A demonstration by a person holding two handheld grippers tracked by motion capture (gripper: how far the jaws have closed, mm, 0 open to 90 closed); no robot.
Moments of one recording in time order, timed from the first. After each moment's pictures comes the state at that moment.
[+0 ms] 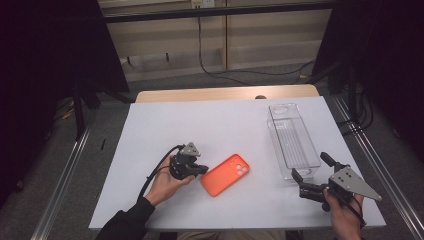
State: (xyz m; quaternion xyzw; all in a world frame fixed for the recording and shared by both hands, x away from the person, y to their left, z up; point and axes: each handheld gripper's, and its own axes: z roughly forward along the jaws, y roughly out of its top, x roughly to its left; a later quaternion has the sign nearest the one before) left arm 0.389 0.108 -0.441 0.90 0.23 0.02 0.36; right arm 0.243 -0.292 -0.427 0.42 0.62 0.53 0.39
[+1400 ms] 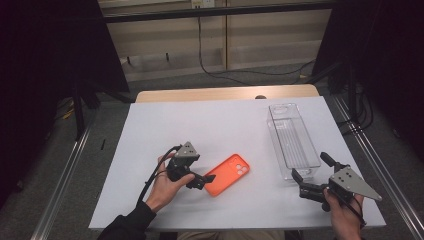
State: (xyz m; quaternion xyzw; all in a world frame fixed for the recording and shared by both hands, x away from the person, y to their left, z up) left arm 0.371 0.107 -0.423 0.88 0.23 0.04 0.42; right arm 0.243 -0.292 -0.427 0.42 0.62 0.53 0.39
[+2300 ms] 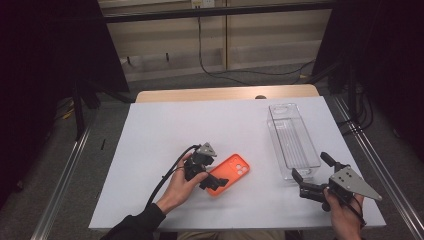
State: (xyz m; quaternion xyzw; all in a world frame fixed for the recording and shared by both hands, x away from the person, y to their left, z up) left arm 0.383 0.063 -0.434 0.91 0.22 -0.02 0.36; right arm 0.243 -0.293 -0.427 0.42 0.62 0.53 0.39
